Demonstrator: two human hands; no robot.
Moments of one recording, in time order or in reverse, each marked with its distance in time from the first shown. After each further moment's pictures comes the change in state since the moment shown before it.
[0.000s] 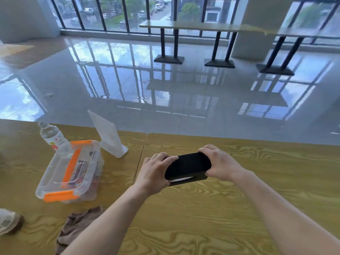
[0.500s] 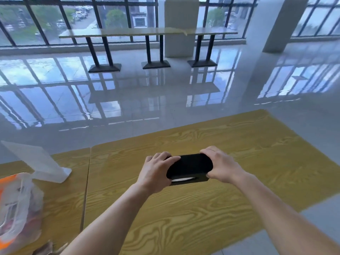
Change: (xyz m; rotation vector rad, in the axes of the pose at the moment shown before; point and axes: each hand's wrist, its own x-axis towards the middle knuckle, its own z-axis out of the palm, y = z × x) left_hand 0.029 0.151 0.040 -0.007 -0.140 0.381; right_hand -0.188 0.076 -0.026 0.056 0.205 0.423
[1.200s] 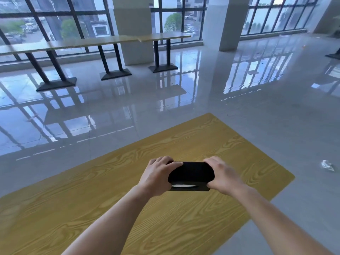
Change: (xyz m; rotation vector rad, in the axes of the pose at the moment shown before) left_hand 0.213 0.200 0.089 -0.016 -0.095 0.246; right_hand -0.041 0.250 -0.100 0.019 0.131 0.276
